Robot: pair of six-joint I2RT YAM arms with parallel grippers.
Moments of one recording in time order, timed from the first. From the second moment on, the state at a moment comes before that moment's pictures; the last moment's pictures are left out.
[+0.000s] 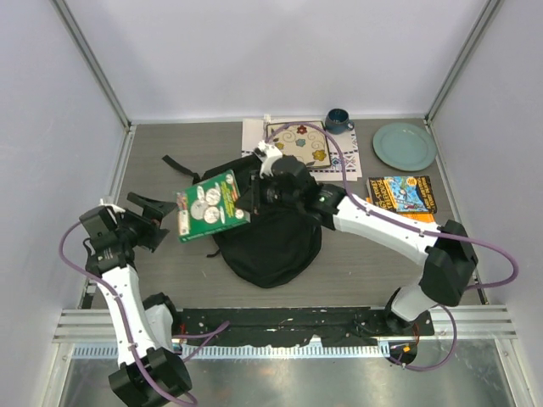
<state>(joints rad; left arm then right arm) 0.51 0.72 0.69 -0.62 0.60 -0.82 0.92 1.59 1.35 -0.14 -0.17 0.59</state>
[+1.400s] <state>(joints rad) -0.01 0.56 0.14 -0.37 0.54 -1.12 0.82 1.37 0.66 0.12 -0.25 0.94</state>
